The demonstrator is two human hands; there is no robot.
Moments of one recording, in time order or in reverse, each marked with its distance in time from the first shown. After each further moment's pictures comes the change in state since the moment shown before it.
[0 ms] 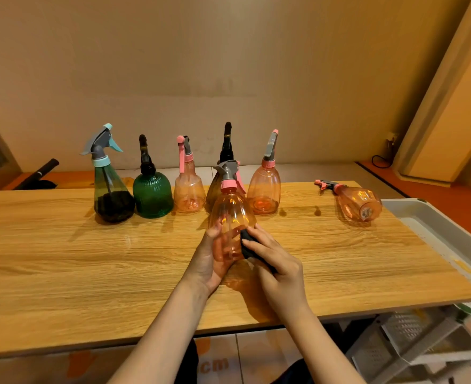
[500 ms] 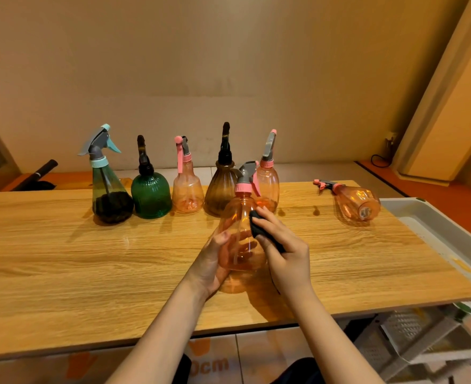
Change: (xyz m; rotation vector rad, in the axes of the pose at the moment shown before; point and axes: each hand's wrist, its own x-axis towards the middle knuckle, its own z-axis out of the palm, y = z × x) left_hand -0.002 0.000 0.005 0.103 -0.108 -0.008; right_hand 0.026 -0.003 -0.010 0.059 0.086 0.078
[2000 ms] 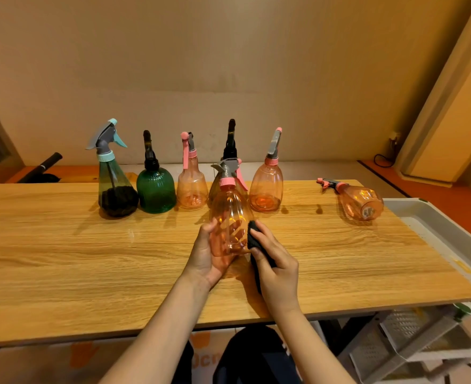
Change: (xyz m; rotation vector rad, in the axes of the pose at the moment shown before) left_hand 0.008 -0.004 -0.018 -0.212 0.189 -0.012; right_hand -0.032 0.008 0.024 0.072 0.070 0.110
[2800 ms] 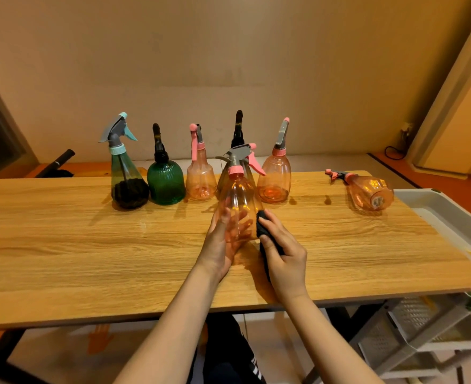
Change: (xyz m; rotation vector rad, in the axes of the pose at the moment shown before) left_hand -0.010 -0.002 0.002 0.248 0.131 0.115; right_hand -0.001 -0.005 0.000 -0.056 0.008 -0.033
